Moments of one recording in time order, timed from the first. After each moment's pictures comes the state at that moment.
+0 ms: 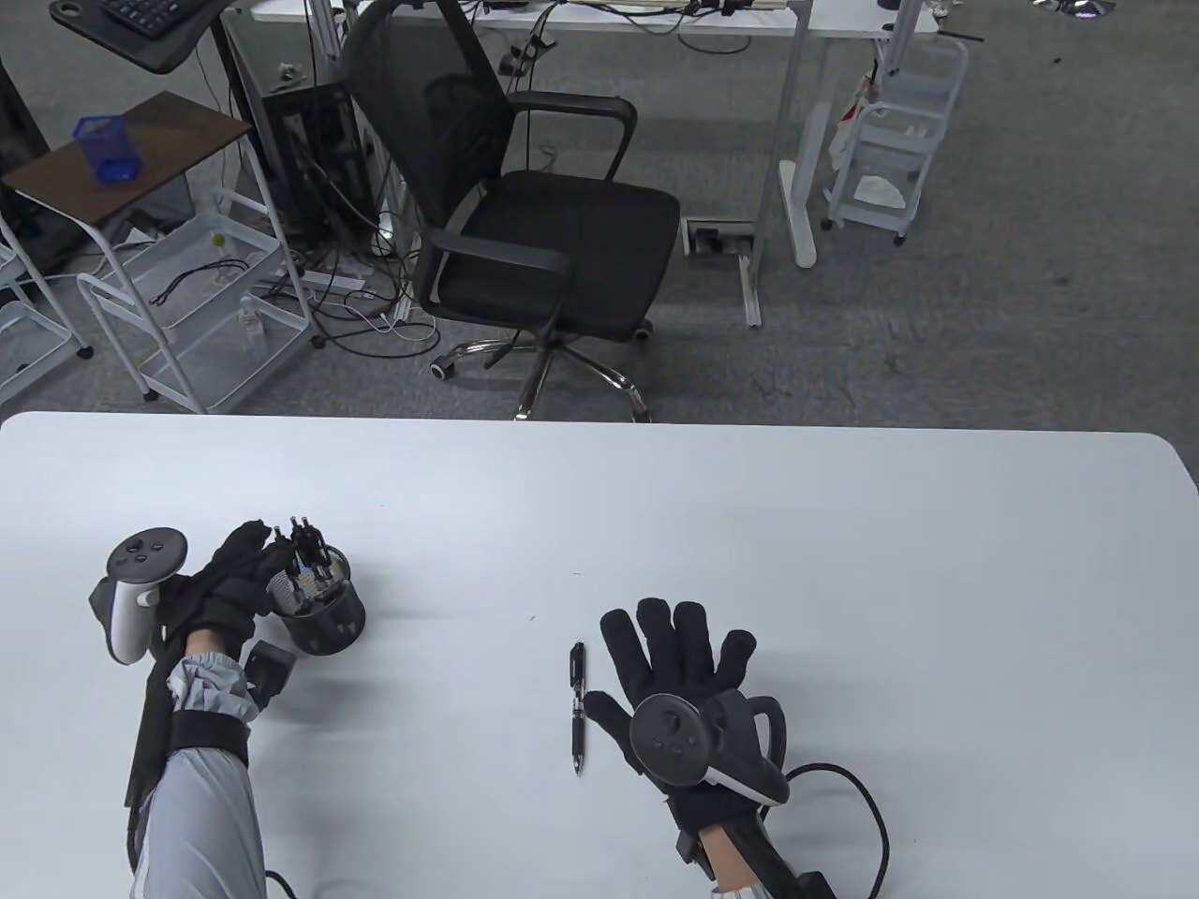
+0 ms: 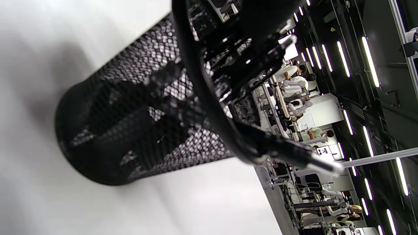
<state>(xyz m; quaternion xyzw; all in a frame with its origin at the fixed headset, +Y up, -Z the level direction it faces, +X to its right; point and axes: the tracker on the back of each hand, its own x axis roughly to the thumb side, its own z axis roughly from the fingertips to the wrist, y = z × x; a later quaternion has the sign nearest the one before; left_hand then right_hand) -0.426 -0.766 -0.395 -0.13 0.17 0.52 0.83 0.065 -0.697 -0.258 0.21 -0.01 0.97 0.13</state>
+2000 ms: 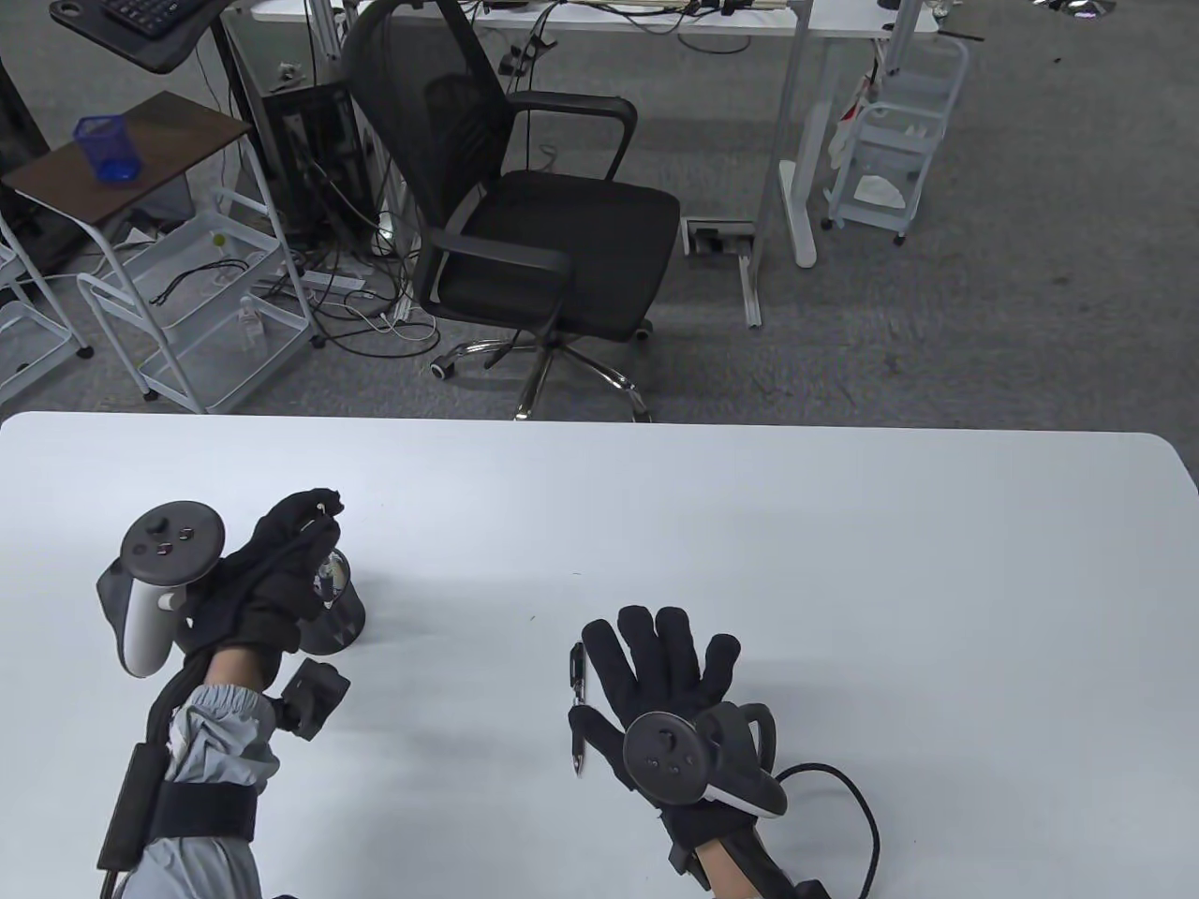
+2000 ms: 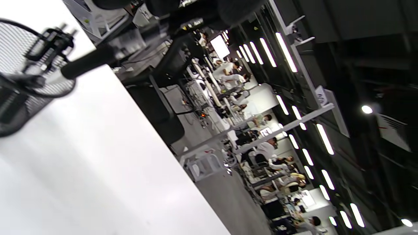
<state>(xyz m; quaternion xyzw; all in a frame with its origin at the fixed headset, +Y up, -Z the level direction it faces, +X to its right) -0.313 -0.609 -0.324 -0.05 0.05 0.49 0.87 0.056 -0.690 -0.247 0.25 -0.02 0.96 0.15</state>
